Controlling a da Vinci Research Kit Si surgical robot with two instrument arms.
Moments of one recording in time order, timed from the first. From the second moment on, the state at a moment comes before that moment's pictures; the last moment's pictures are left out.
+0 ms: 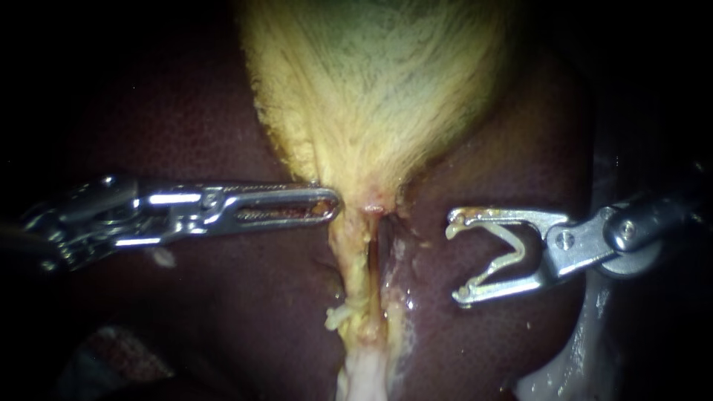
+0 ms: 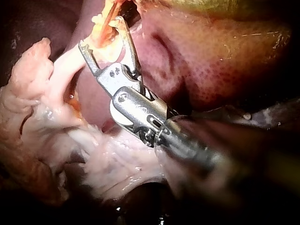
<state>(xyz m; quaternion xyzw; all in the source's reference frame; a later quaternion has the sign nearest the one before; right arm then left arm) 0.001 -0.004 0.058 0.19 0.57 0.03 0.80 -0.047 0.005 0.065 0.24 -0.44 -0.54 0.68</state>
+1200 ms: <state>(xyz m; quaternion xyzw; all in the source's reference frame) 0.012 -0.009 0.071 0.23 0.53 0.04 0.82 -0.042 0.004 0.062 0.23 -0.44 -0.54 0.68</state>
